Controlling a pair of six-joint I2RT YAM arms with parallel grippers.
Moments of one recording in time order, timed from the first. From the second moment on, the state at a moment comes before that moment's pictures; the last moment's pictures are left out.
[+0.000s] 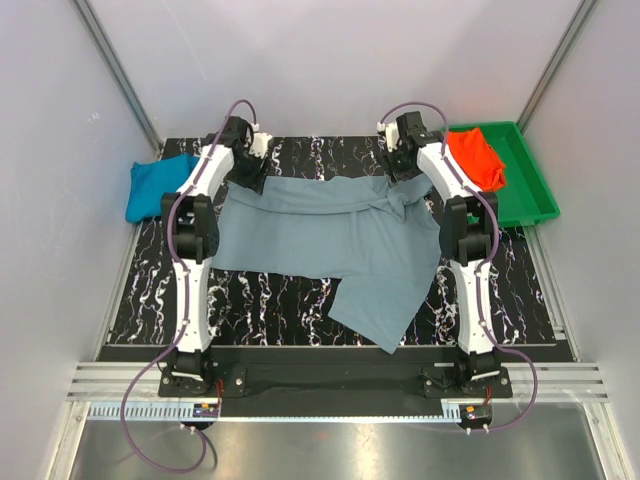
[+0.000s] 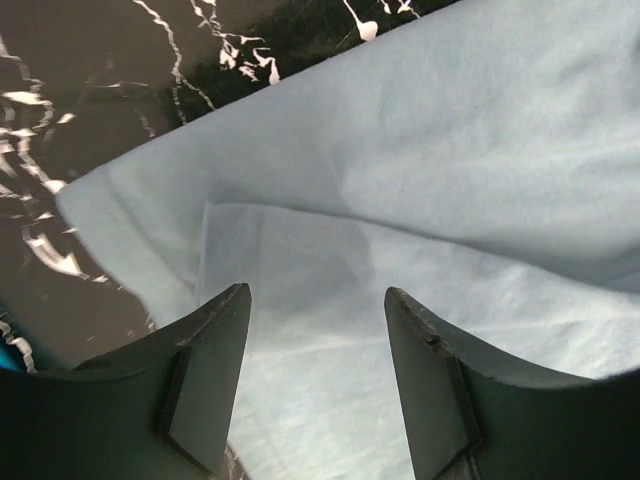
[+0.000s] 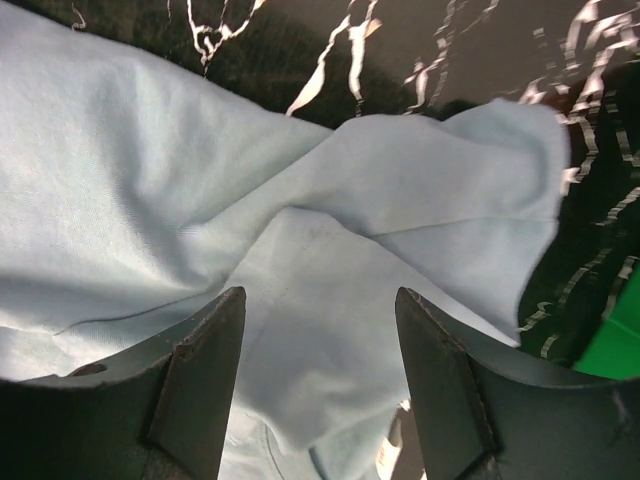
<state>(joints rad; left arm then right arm) -0.10 2.42 2.21 -0.90 0.18 0.32 0.21 2.41 2.23 -0.81 0.00 -0.27</state>
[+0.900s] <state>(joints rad) -0.07 2.49 2.24 -0.82 0.11 0.27 0.21 2.47 2.25 -0.84 -0.04 -0.26</state>
